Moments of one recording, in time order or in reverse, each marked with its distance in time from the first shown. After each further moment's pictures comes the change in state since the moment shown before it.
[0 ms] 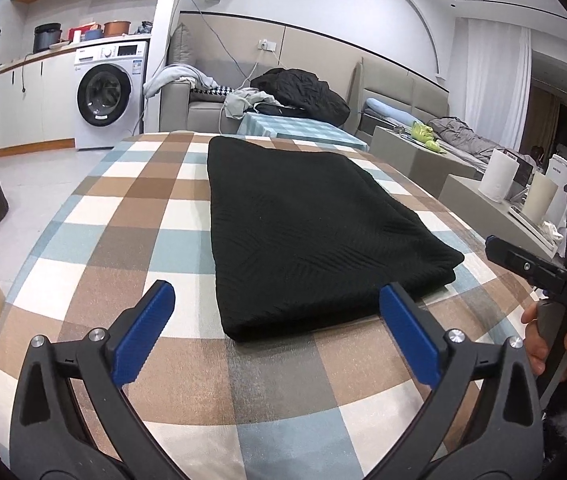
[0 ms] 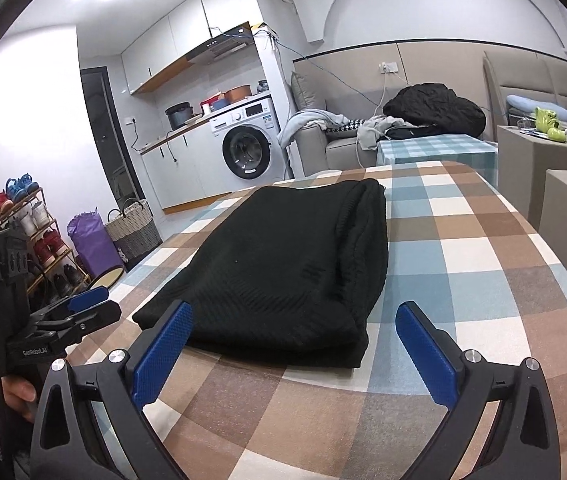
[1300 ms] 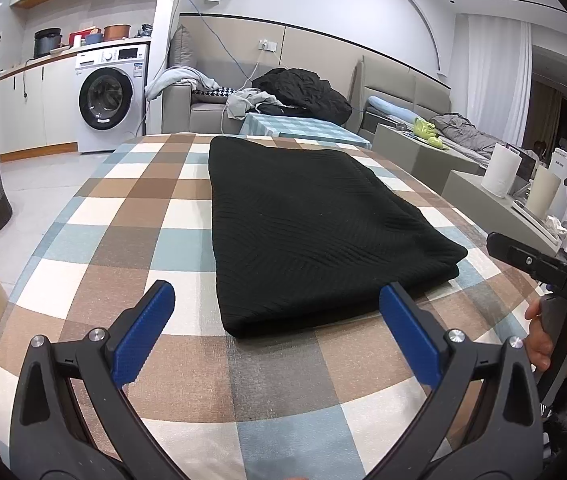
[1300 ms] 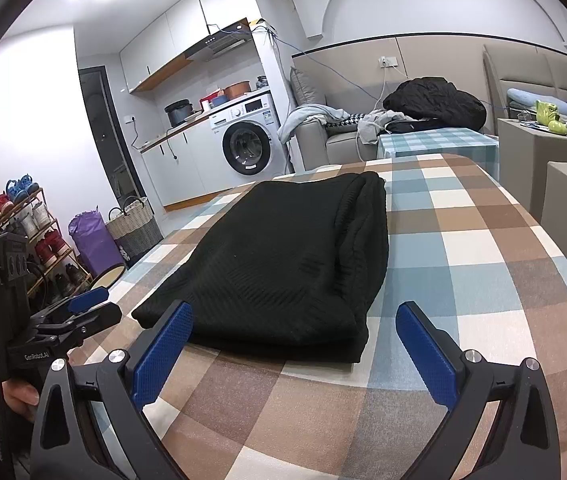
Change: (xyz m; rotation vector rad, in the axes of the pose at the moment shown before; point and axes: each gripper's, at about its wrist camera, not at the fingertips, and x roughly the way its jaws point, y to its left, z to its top) left arm -0.001 0.000 -0.004 0.022 -0.005 0.014; right arm 0.001 -0.003 -0.002 0.010 0.008 0.008
